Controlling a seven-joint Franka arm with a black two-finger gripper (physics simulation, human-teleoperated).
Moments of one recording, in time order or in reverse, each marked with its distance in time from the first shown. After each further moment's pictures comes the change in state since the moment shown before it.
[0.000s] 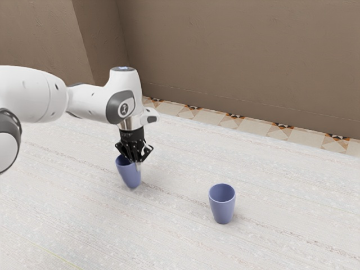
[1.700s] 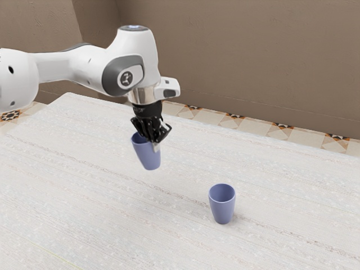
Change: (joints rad) arm -0.066 -0.268 -0.167 -0.013 0.075 -0.163 0.007
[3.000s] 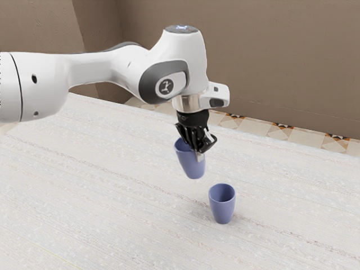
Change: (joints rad) arm -0.168 0.085 -0.051 0.139 0.003 -0.005 -0.002
